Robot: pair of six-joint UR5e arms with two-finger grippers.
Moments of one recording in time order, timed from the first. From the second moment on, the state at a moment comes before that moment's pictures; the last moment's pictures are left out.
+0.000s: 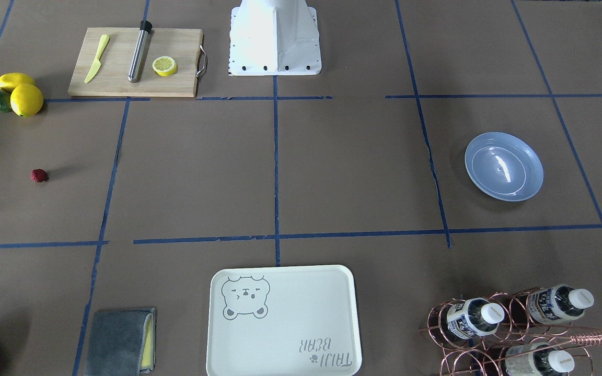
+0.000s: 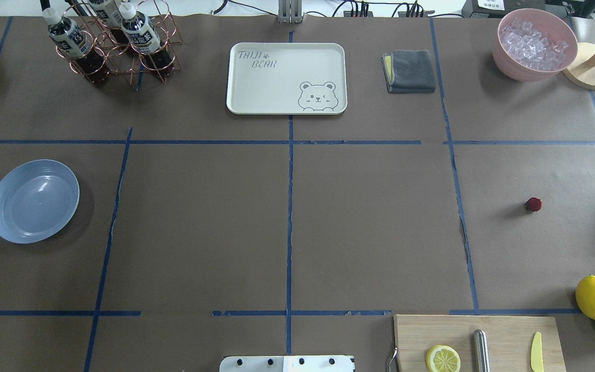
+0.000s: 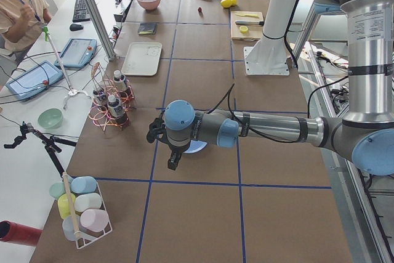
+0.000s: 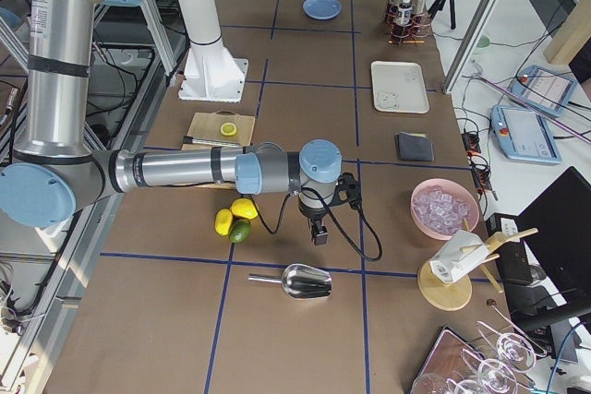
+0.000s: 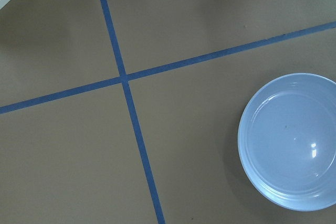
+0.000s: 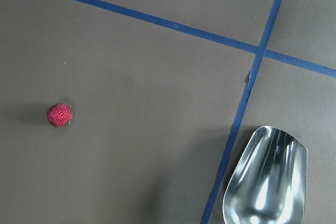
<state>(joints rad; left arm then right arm) -1.53 -1.43 -1.76 -1.74 -2.46 0.10 1.48 -1.72 1.82 -1.59 2.40 -0.17</state>
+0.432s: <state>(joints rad) -1.42 -1.41 -1.68 -1.90 -2.51 0.08 1.48 -1.72 1.82 -1.59 2.41 -0.17</state>
